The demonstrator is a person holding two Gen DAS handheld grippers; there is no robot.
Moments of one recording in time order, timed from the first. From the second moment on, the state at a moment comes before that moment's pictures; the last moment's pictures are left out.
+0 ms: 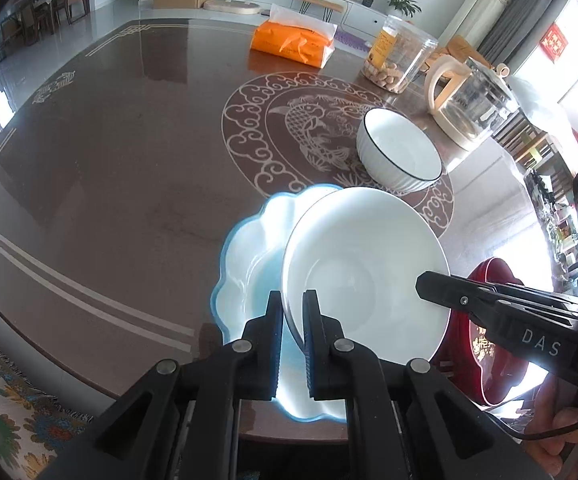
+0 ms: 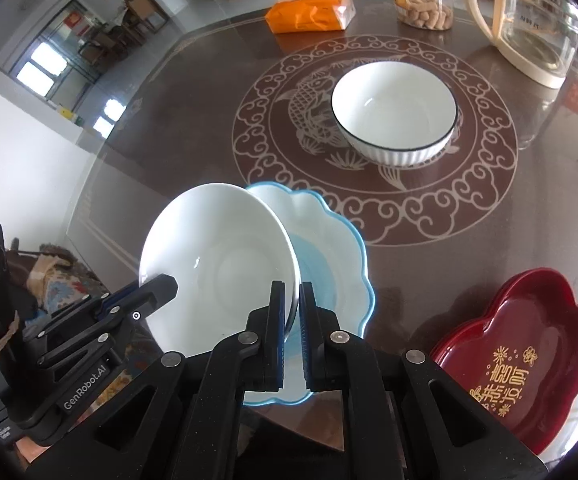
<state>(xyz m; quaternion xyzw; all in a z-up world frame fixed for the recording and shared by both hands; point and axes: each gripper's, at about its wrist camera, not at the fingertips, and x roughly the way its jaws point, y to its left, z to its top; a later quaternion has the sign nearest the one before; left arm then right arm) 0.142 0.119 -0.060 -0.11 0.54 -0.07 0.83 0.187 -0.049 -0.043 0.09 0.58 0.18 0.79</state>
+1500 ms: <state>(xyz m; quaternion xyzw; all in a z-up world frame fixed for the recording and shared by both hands) 0.117 0.113 -0.032 -0.01 0.43 0.00 0.90 0.155 -0.067 -0.026 0.08 0.48 0.19 0.85</state>
